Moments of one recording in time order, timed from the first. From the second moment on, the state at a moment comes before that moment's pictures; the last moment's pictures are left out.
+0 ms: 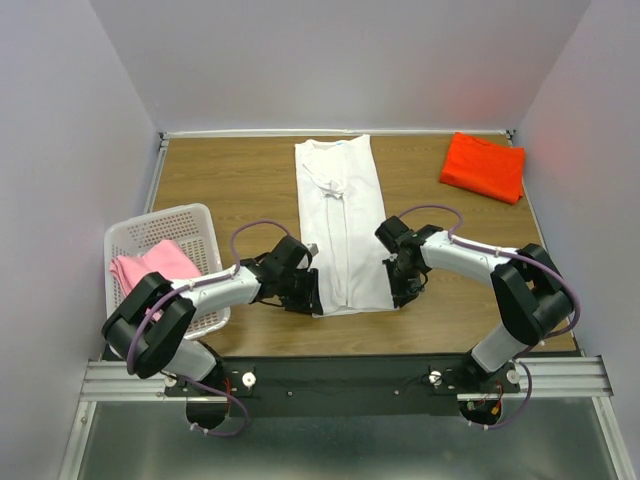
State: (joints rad) left arm -0.72 1.43 0.63 -0.24 0.34 -0.65; right arm 0.62 1.62 0.91 -0.78 -0.02 0.49
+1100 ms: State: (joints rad) left arm -0.72 1.45 0.83 -0.41 0.22 -0.58; right arm 0.62 1.61 1.11 -0.90 0.00 0.50
